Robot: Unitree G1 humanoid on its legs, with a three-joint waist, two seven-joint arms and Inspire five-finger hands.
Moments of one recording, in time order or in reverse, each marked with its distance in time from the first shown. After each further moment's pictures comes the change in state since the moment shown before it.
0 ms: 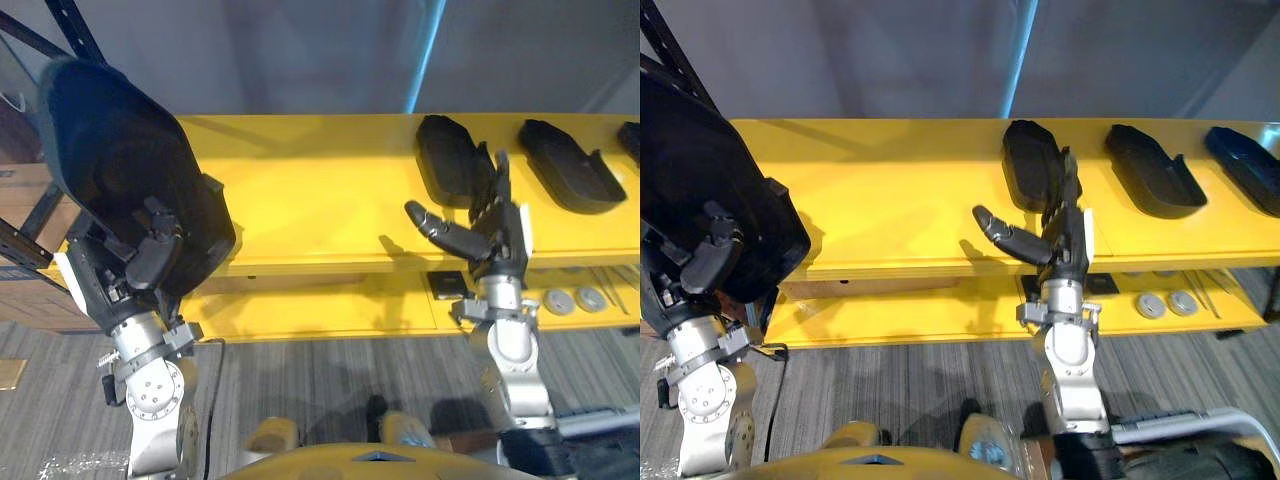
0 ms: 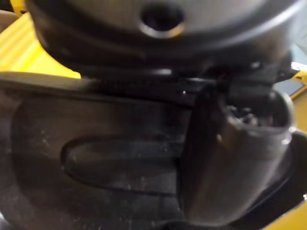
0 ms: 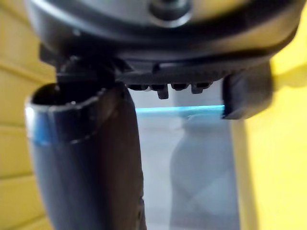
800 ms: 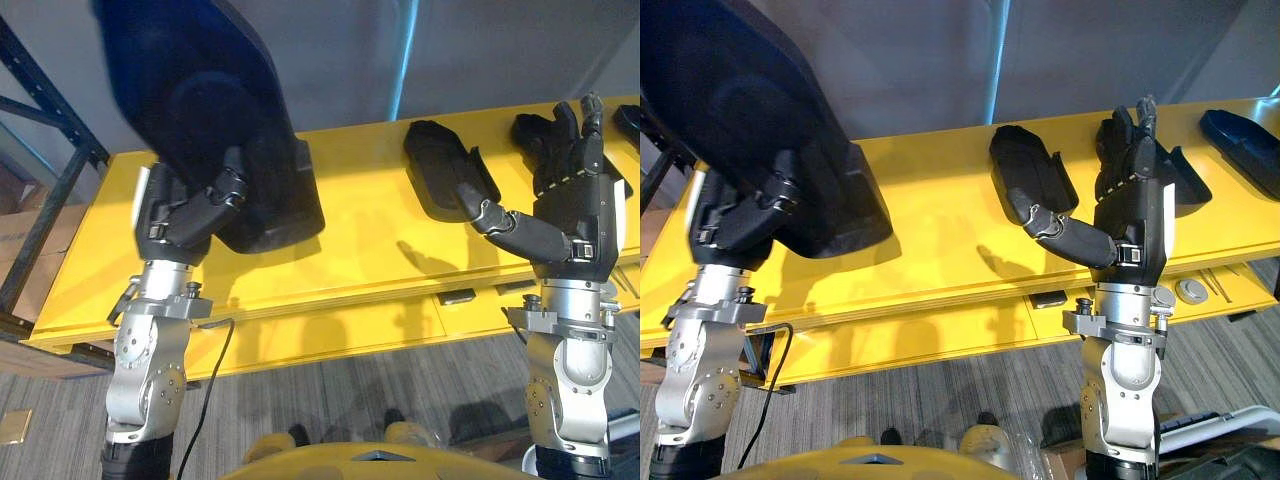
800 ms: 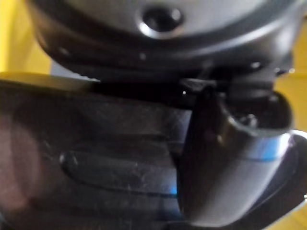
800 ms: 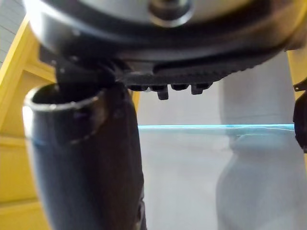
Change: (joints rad) left arm -0.262 0.220 -0.027 -0.031 -0.558 0.327 -0.573; right arm 0.138 0.053 -0.213 -0.224 0.099 -0.028 0.210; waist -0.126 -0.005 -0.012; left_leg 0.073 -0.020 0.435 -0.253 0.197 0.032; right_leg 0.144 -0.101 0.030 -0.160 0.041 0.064
